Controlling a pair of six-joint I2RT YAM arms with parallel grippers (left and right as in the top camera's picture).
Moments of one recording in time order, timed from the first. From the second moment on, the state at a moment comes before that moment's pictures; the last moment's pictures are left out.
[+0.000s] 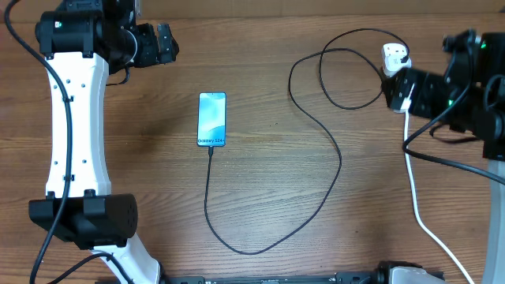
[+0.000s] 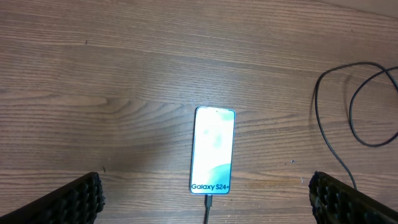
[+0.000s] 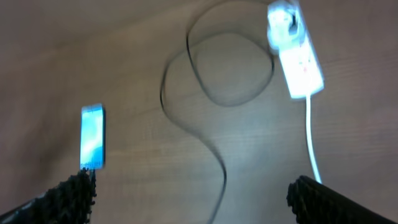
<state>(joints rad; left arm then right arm) 0.02 1.92 2.20 -1.33 0.18 -0.17 -0.07 1.36 1.80 -1.30 -0.20 0.20</state>
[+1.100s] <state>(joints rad) 0.02 1.92 2.20 -1.33 0.18 -0.17 0.00 0.22 0.16 0.09 -0.12 0.20</state>
